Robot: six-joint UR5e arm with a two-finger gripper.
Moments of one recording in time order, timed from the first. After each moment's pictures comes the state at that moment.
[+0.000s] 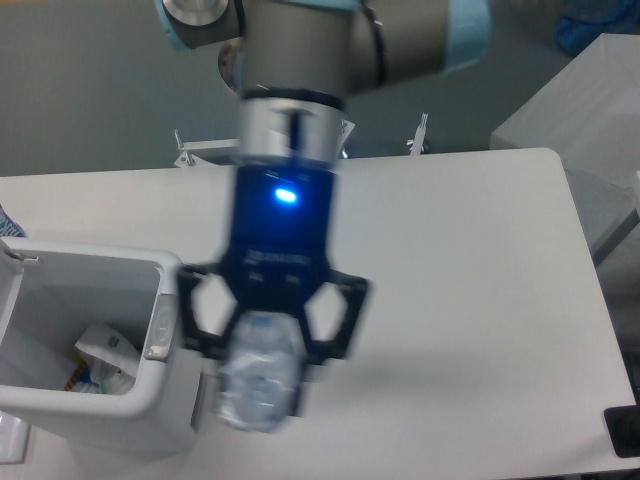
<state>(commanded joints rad) 2.21 -1.96 -1.09 -0.60 1.19 0.06</state>
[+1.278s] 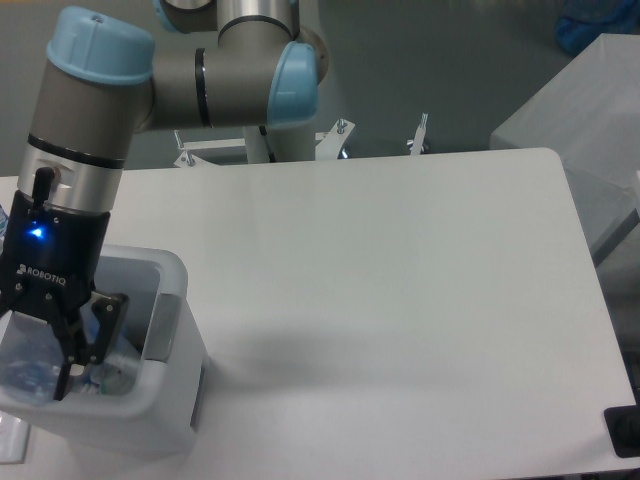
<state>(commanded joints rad) 2.07 -1.94 -1.30 -0.61 1.20 0.08</state>
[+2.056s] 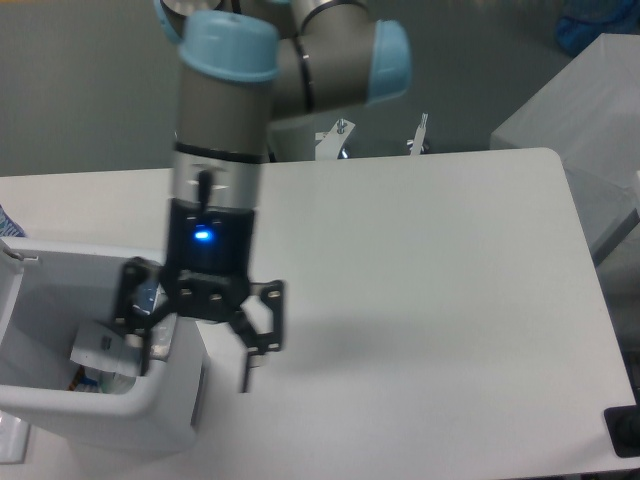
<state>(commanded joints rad) 2.34 -1.88 -1.36 -0.70 1.30 0.33</state>
